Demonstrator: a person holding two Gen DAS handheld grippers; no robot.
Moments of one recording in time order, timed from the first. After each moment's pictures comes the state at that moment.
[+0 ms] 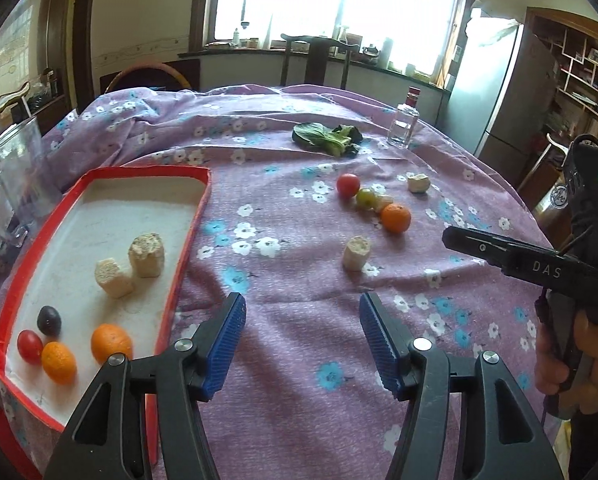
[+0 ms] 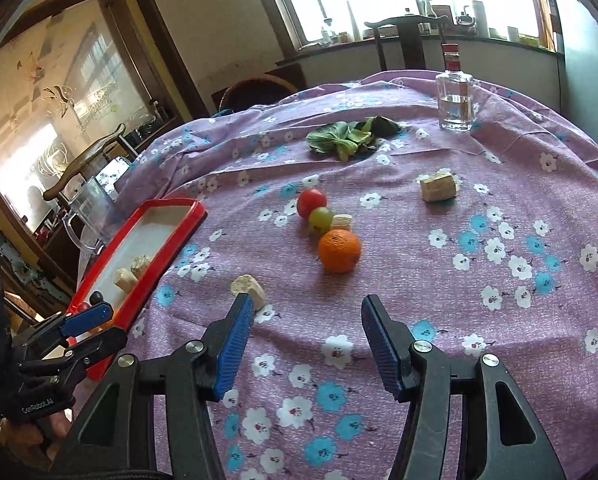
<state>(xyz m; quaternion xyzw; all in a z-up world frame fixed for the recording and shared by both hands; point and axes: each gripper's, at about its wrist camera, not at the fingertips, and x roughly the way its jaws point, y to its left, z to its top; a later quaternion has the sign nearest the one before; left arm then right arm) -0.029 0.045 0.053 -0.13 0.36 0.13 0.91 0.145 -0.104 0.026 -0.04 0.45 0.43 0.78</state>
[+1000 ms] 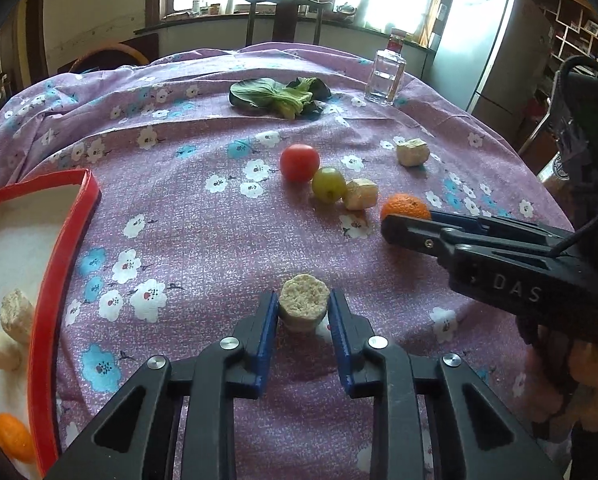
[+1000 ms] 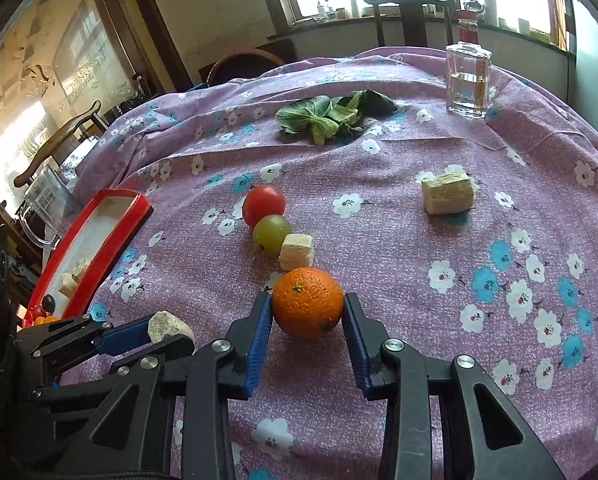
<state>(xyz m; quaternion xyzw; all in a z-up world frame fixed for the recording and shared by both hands) 0.114 0.042 -0.012 -0.12 0.42 0.10 0.90 0.199 -0.067 -0.018 -0.07 0.47 0.42 0.77</state>
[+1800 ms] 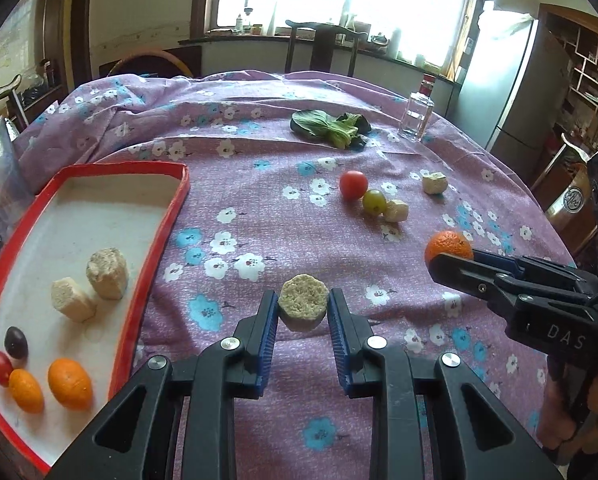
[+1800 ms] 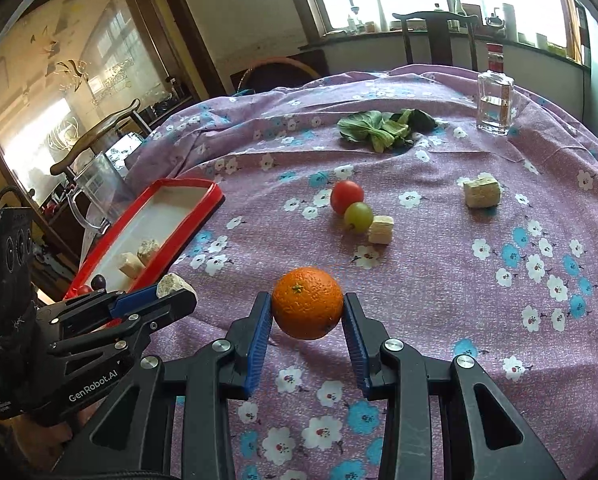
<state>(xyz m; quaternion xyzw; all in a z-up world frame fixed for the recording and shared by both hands) 0.026 0.057 0.027 -0.14 0.37 0.15 0.90 0.133 -0.069 0.022 -0.07 0.45 0.46 0.76</state>
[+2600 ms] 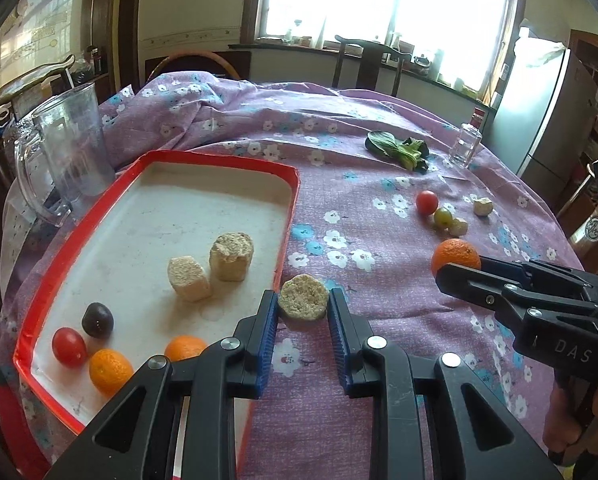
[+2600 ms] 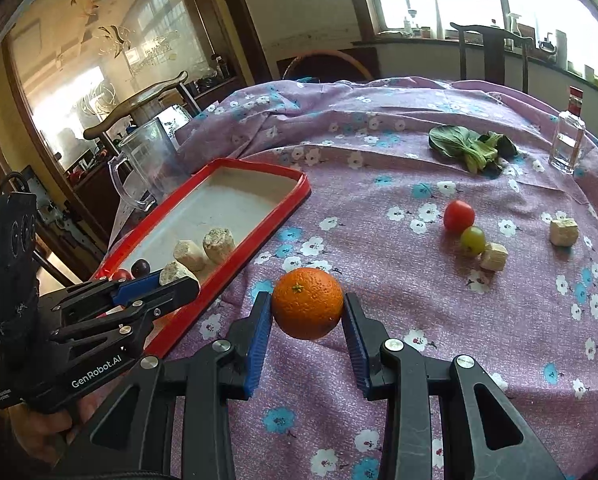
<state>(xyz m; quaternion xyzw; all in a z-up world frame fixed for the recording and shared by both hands) -0.045 0.106 0.044 -0.16 0.36 0.20 0.90 0.074 0.001 0.038 -0.11 0.43 0.52 0.73</state>
